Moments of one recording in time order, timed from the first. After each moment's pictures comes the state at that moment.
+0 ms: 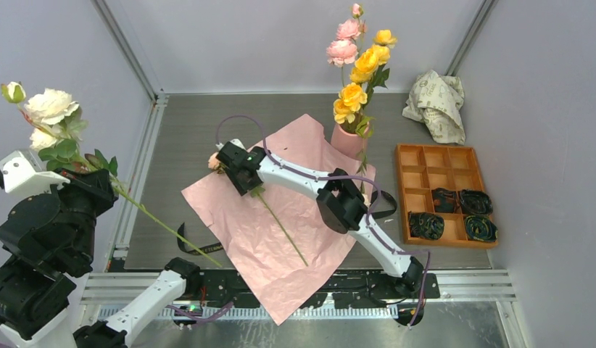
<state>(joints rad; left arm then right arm) -0.39 0.72 1.78 -1.25 -0.74 -0.50 1.02 2.44 2.21 -0.85 0.28 0.29</state>
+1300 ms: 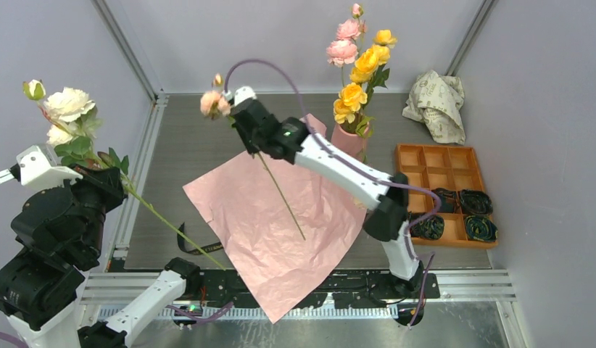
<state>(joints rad) -0.39 0.71 1.71 -1.22 -0.69 -0.50 0.99 2.11 2.19 -0.79 0.34 0.22</state>
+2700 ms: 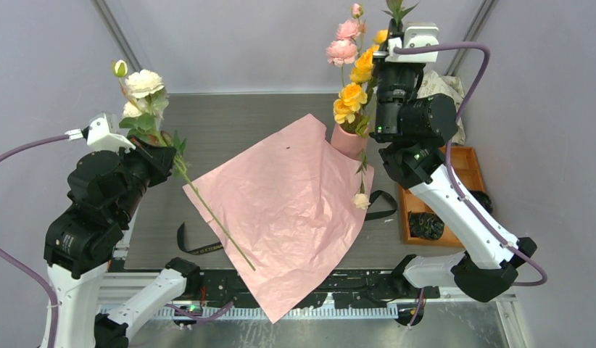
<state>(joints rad) -0.39 0.79 1.52 -0.99 -0.36 -0.58 0.77 1.27 1.61 0.44 0.68 -0.63</state>
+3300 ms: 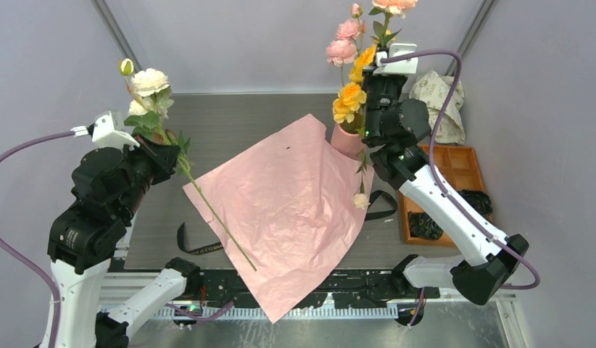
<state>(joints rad) -0.39 0.80 1.51 -0.97 -0.34 -0.58 0.65 1.26 1.41 0.48 0.67 -0.43</state>
